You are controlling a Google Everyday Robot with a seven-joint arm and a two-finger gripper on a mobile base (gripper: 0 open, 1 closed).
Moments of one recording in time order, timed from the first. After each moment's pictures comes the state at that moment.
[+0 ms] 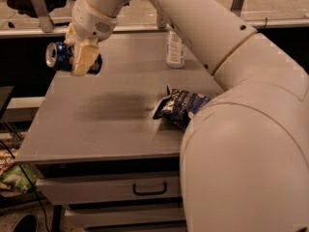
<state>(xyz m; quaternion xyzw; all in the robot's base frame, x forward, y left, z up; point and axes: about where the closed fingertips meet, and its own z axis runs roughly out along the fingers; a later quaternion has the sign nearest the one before) 0.595 0.187 0.953 -0.84 0.44 0.17 0.26</state>
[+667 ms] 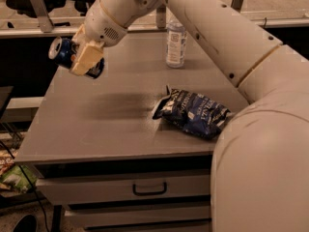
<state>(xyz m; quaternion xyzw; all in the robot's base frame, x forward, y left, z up) 0.596 0.183 0.955 -0.76 0.51 0.25 0.31</state>
